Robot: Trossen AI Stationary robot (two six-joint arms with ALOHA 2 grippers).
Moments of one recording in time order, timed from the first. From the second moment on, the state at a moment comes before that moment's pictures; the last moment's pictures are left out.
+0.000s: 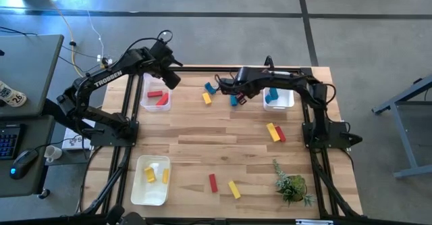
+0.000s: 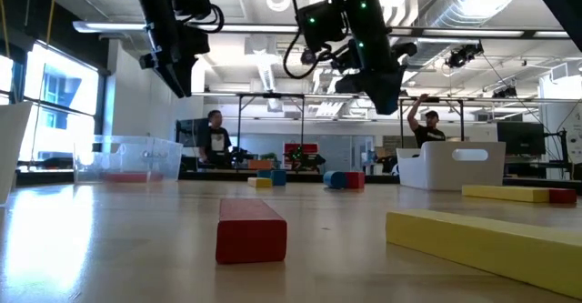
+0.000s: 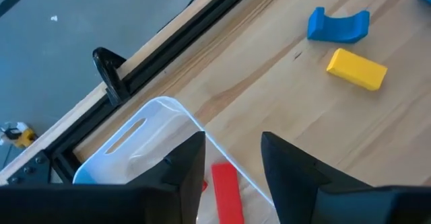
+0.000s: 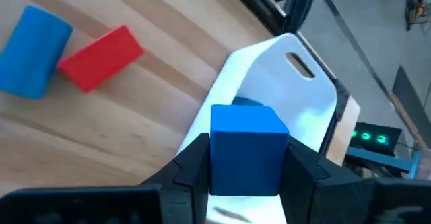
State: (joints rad) left arm 0.87 1.35 1.19 -0.95 -0.13 -0.05; right arm -0.28 1.99 1.77 -1.57 0.57 0.76
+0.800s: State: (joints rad) left arm 0.79 1.37 1.19 -0.51 0.14 -0.21; right arm -0.55 1.62 1.22 -1.23 0.34 0.59
